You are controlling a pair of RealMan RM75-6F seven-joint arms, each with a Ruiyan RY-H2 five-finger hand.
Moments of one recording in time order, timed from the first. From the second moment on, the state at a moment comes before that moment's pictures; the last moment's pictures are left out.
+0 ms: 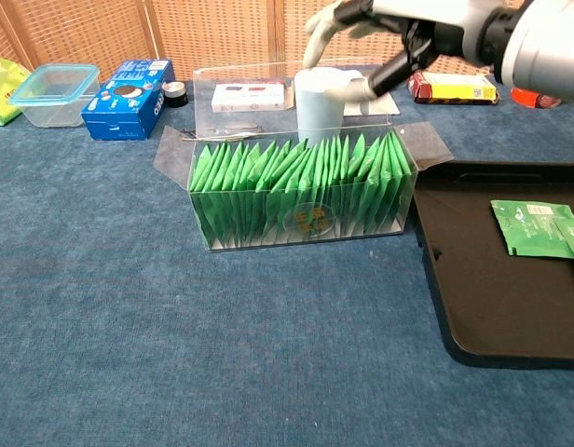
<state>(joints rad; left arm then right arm) 0.00 -1.02 0.00 -1.72 1.57 1.56 0.01 0.84 -1.39 0.24 -1.64 -1.31 0.94 0.11</state>
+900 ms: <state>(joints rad) -0.01 -1.00 0.00 -1.75 1.57 1.55 0.03 0.90 -1.49 0.23 -1.50 -1.29 0.88 0.02</state>
